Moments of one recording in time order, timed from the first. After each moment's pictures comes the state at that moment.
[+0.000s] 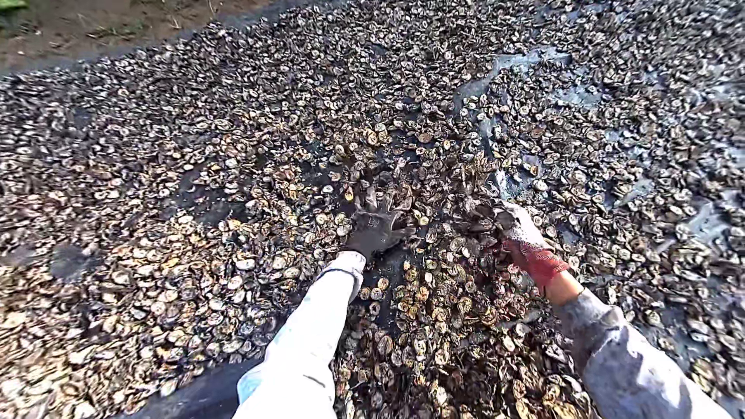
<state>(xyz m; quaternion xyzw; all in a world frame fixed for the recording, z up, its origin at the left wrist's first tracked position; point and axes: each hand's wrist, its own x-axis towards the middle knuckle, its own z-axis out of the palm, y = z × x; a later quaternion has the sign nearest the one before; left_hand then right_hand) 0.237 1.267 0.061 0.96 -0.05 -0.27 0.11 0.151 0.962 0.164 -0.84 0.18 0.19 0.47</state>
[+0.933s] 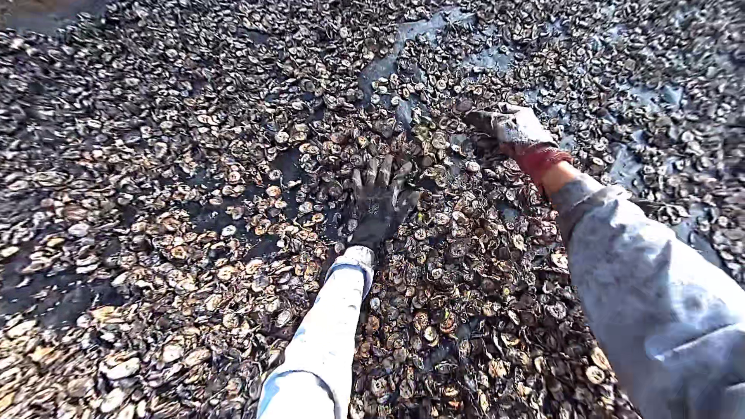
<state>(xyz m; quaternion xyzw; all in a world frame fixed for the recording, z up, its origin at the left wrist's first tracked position) 0.288 1.094 0.040 0.95 -0.28 -0.05 0.16 0.282 0.812 0.159 -0.89 0.27 0.06 0.36</state>
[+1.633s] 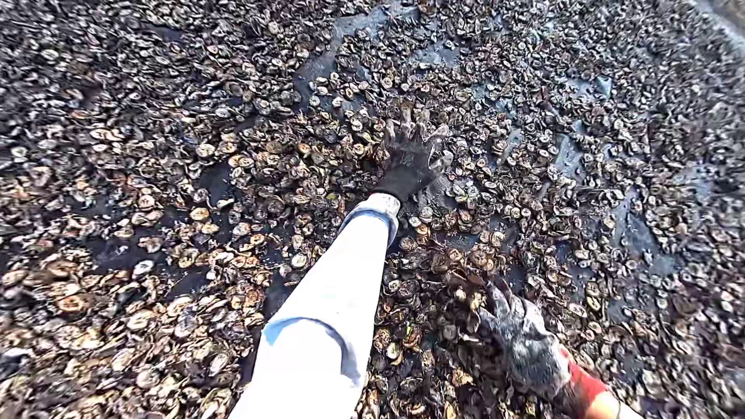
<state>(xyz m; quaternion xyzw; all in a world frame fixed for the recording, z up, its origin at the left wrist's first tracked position) 0.314 0.922 0.072 0.90 -0.37 -0.17 0.17 -0.055 0.870 0.115 -0.96 0.09 0.22 0.15</state>
